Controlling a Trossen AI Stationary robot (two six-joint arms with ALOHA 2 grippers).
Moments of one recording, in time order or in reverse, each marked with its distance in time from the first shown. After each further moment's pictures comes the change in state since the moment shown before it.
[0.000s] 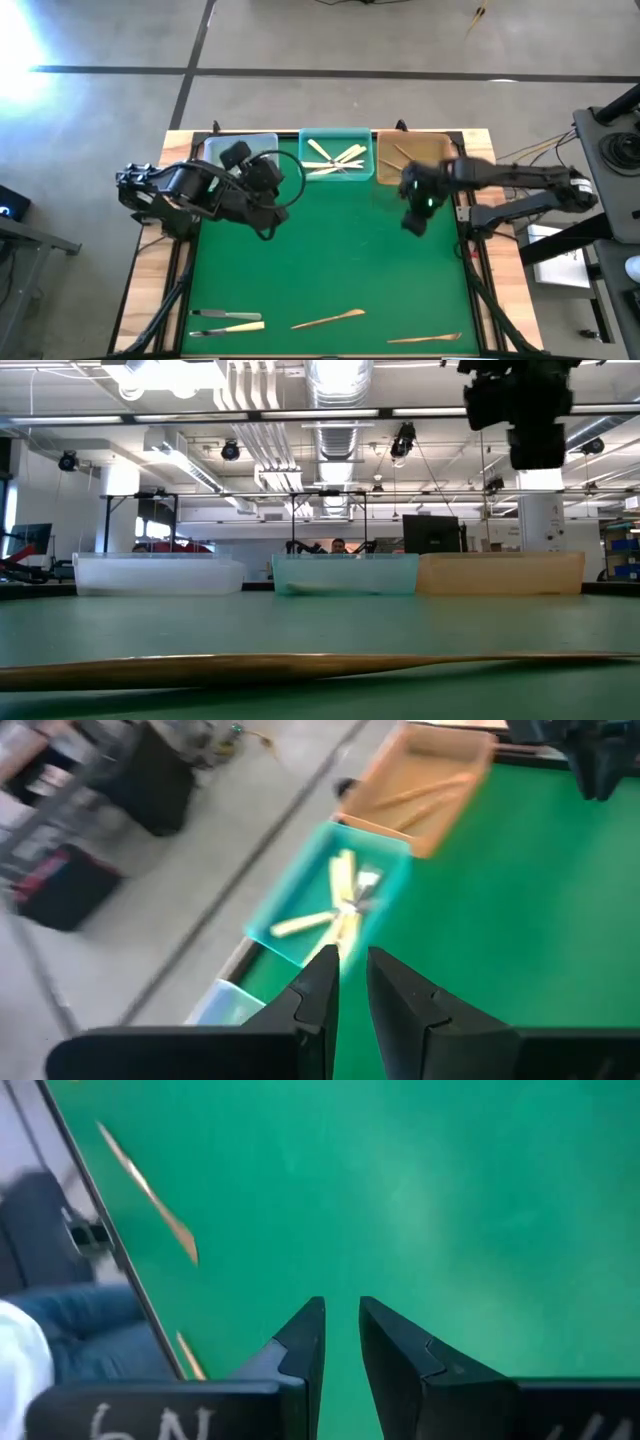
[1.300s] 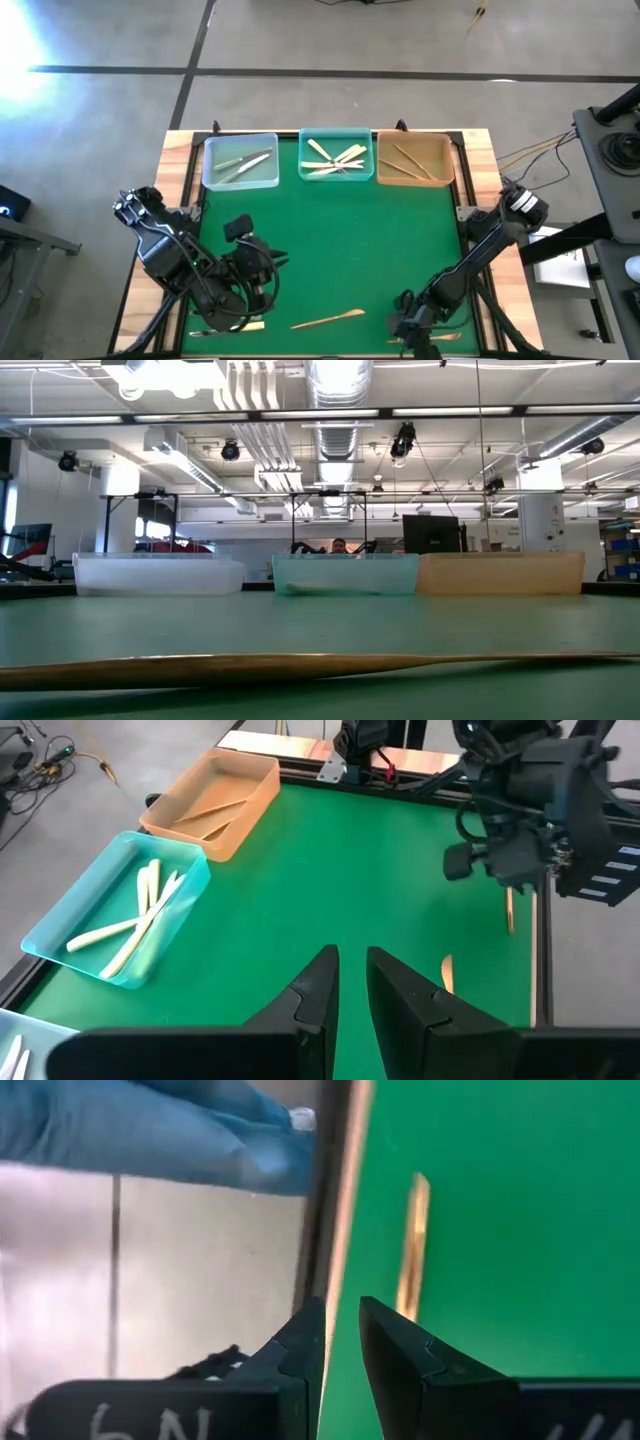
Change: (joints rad) left arm -0.402 0.088 0.000 0.157 0.042 -0.244; right arm 0.994 0.606 0.053 0.722 0.120 0.302
